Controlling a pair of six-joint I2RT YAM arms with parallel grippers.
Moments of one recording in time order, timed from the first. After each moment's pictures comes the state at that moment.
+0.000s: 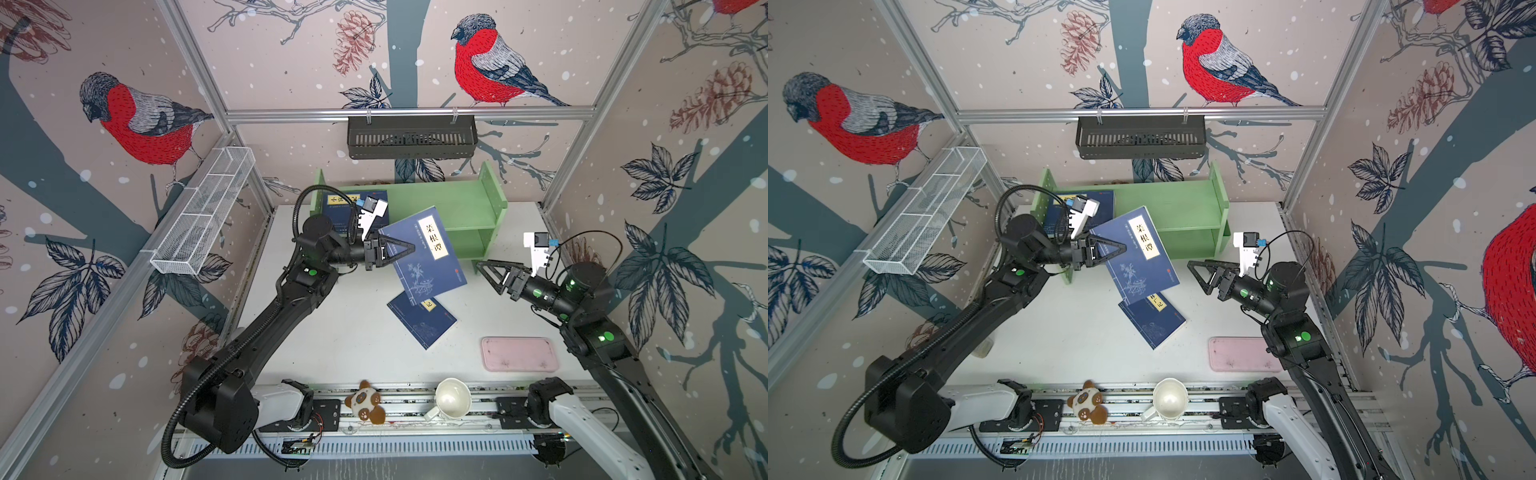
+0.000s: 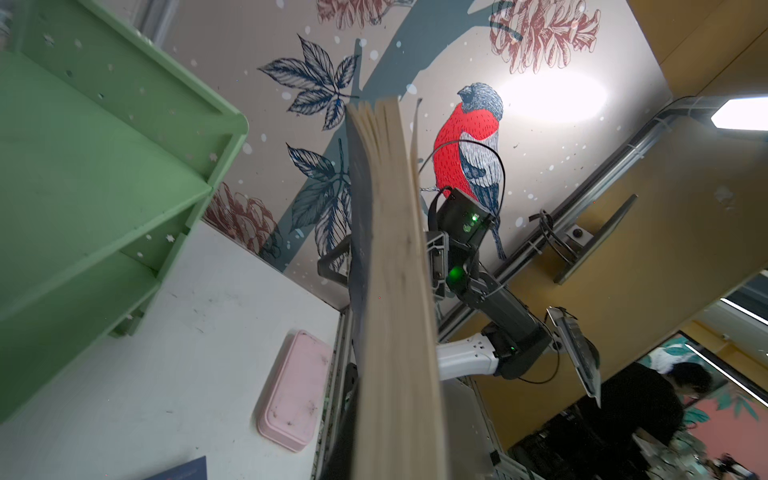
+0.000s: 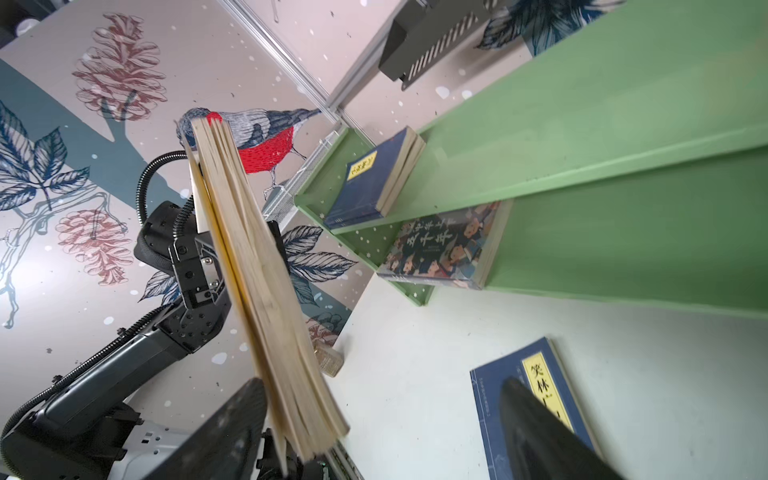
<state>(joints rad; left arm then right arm) -0.42 1.26 1.12 0.29 1.13 -0.74 0.28 0.70 0.81 -0.18 -0.66 0.70</state>
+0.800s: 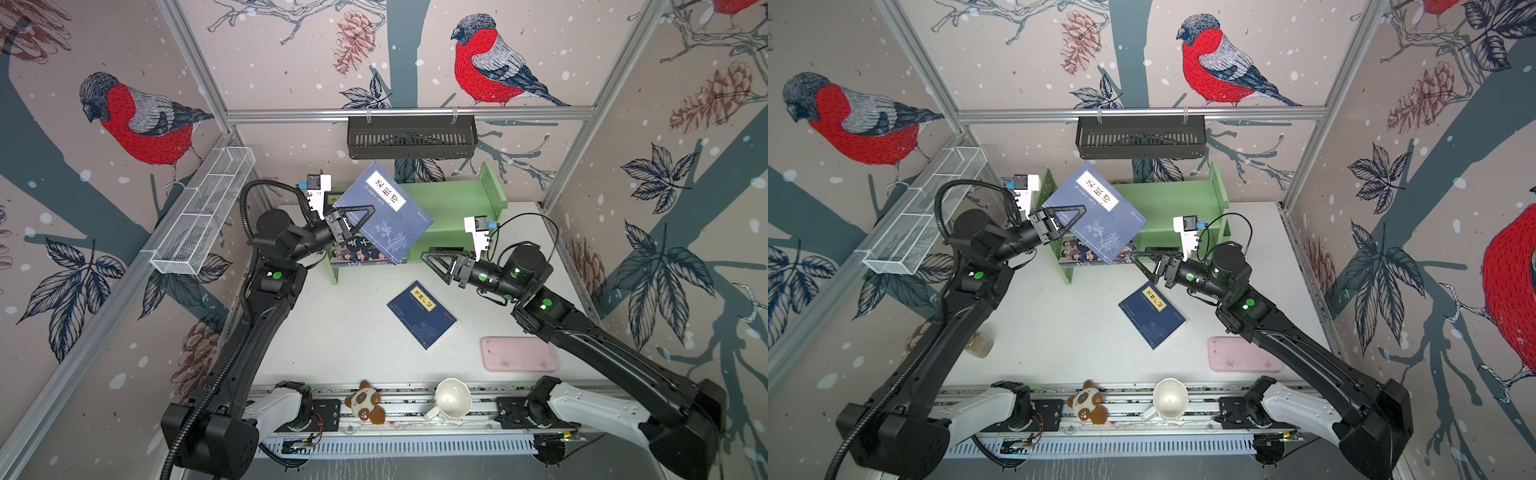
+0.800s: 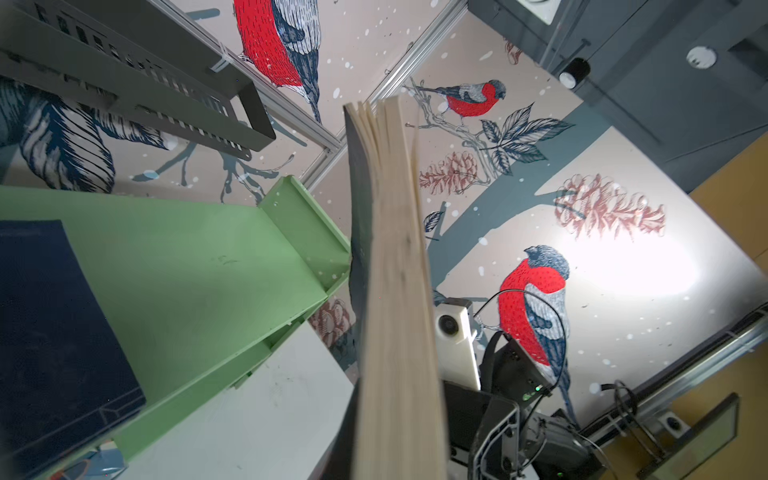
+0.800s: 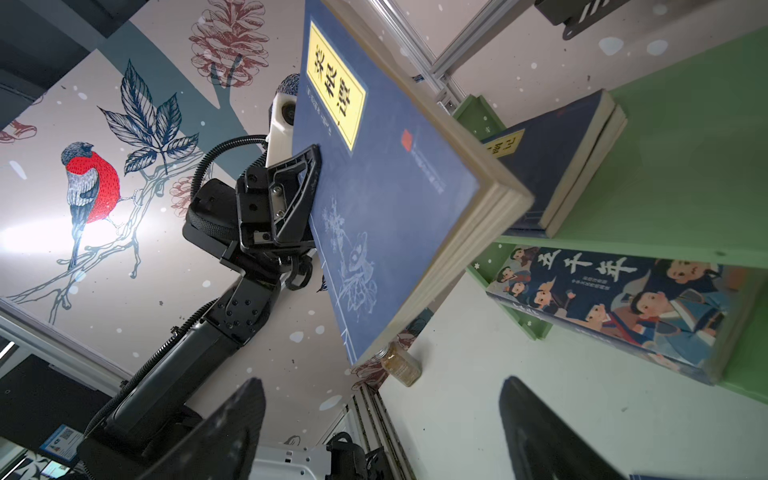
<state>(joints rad) -0.19 1.12 1.09 0.32 0.90 -1.02 0.74 1.07 0.90 0.27 -0.46 0.78</state>
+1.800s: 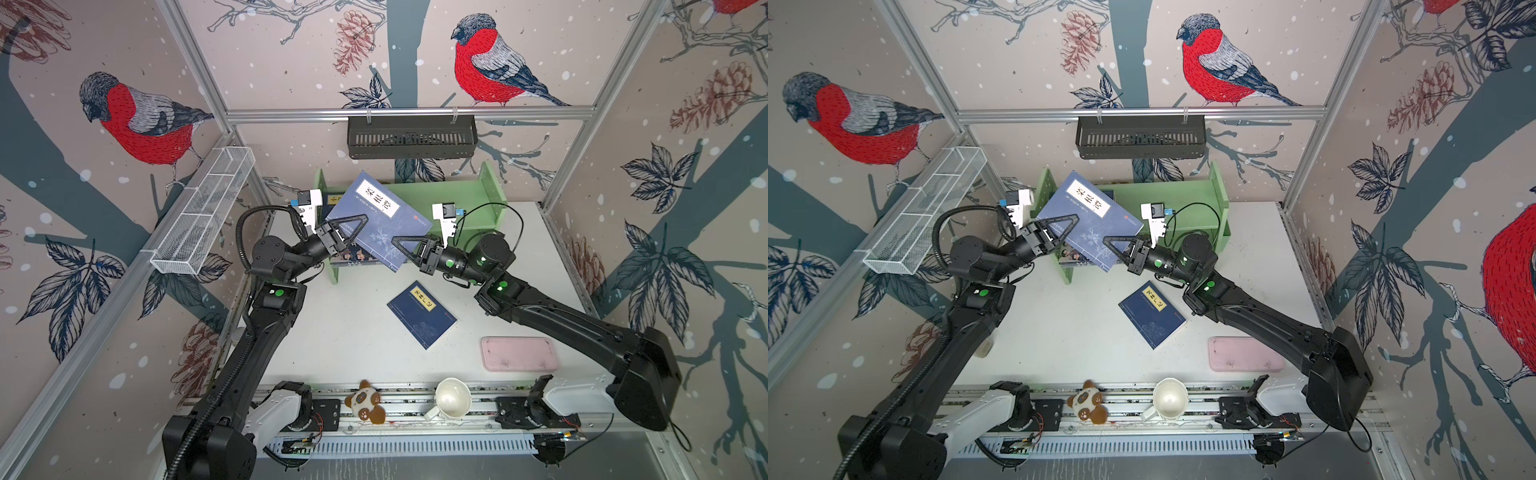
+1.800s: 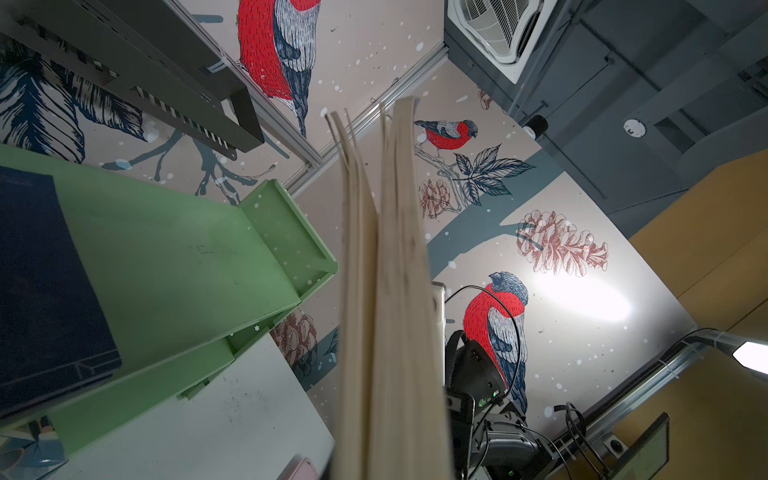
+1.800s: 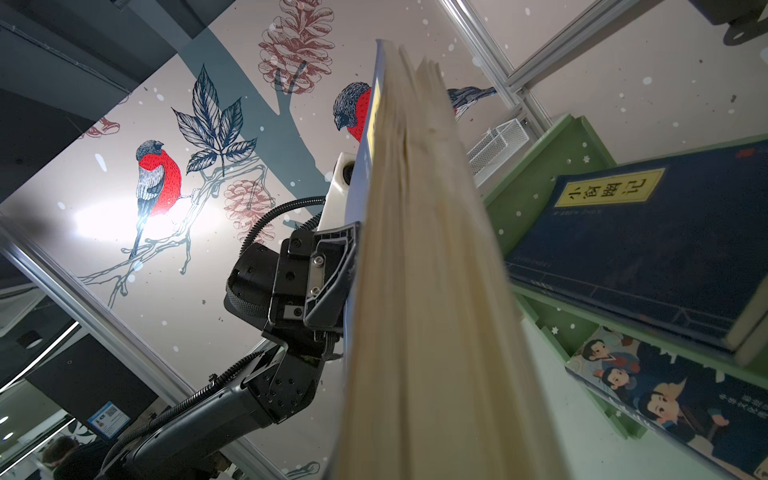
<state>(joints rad) -0.17 1.04 0.90 0.53 0.87 -1.19 0.79 1.34 1.03 0.55 -0.51 0.81</state>
